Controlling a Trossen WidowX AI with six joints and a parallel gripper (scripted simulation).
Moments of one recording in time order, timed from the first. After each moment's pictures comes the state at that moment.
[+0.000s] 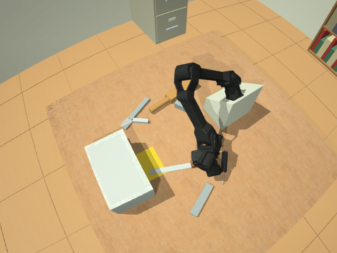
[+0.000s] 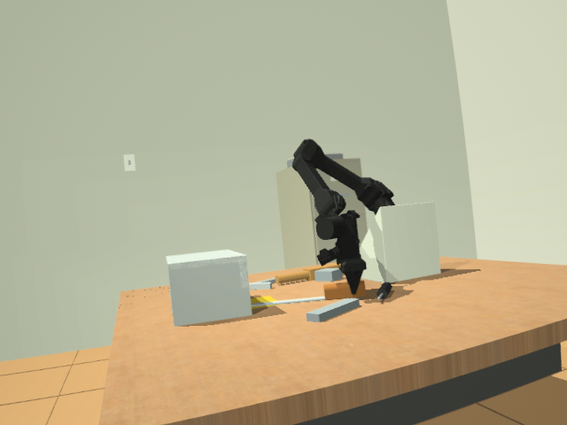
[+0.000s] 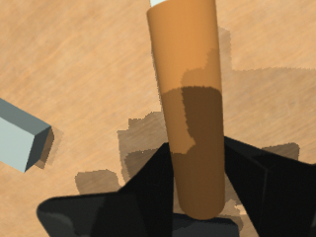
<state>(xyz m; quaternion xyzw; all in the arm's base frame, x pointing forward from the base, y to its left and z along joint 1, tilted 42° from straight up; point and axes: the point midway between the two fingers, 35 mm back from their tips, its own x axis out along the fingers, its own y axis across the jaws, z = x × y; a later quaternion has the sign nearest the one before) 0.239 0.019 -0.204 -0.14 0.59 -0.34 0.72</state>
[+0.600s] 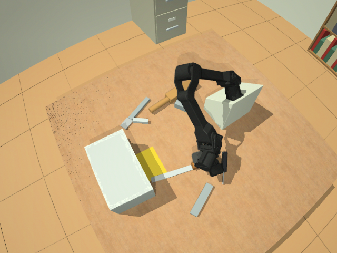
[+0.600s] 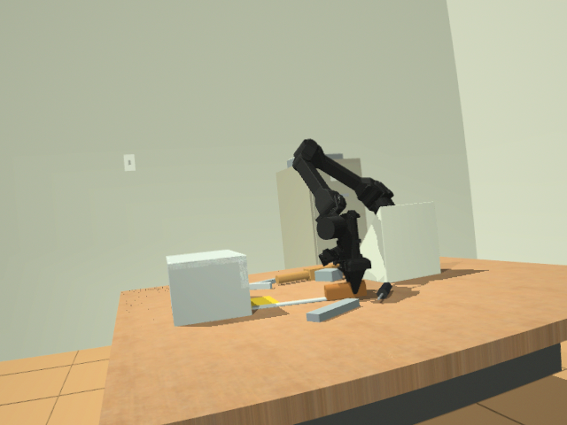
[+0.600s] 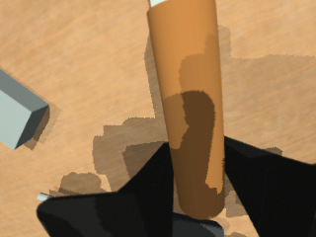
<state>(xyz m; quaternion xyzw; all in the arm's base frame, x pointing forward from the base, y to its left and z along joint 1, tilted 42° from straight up) 0.238 0.020 -0.204 -0.19 0.61 -0.30 0.71</state>
